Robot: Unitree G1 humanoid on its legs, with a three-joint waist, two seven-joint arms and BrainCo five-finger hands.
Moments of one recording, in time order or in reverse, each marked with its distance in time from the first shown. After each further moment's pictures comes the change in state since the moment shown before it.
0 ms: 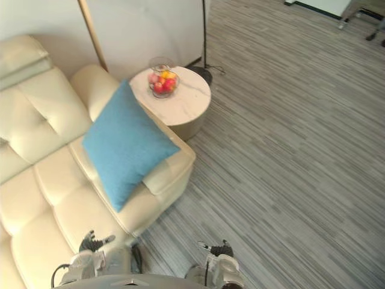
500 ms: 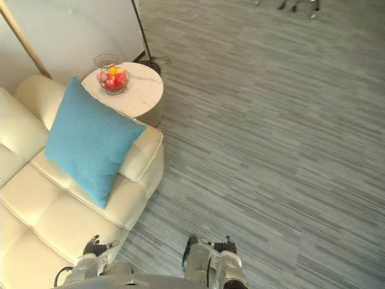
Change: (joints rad) left arm -0.007 -0.012 0.018 0.017 0.005 0.012 0.007; right arm 0.011 -0.006 -0.009 -0.007 -0.003 0.000 -0.001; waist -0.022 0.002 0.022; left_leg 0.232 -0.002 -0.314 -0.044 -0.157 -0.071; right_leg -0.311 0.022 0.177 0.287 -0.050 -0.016
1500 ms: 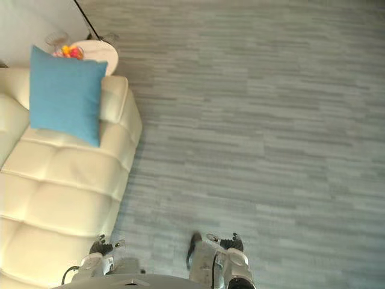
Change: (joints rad) left arm -0.011 -0.041 0.032 -0.045 0.045 0.000 -0.005; right arm -0.031 0.000 -0.011 -0.012 0.022 -0.002 -0.005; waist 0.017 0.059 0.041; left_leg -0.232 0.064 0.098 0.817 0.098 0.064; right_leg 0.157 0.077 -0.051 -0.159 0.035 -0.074
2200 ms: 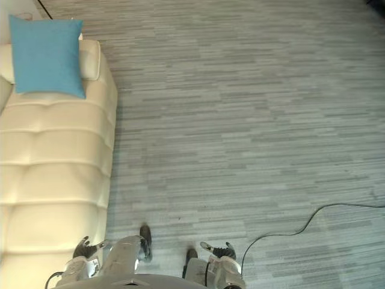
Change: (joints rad) left arm 0.047 0.101 0.005 0.009 -0.087 -0.018 -0.022; right arm 0.055 0.036 0.017 0.003 0.028 0.002 -0.014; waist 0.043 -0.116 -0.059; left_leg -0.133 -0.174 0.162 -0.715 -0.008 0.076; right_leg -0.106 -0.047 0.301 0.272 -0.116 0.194
